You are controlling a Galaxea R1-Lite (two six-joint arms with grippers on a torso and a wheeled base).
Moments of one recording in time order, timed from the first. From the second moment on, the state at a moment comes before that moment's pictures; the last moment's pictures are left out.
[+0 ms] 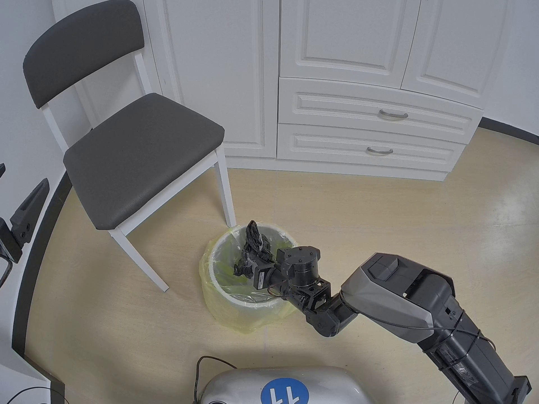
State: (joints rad) left arm -0.17 0.84 -0.47 -0.55 0.08 0.25; right arm 0.67 2.80 -1.56 -1.04 -0.10 0.28
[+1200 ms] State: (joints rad) left arm -0.17 0.84 -0.45 -0.55 0.08 0.26; right arm 0.67 2.77 -1.50 -1.09 -0.11 0.28
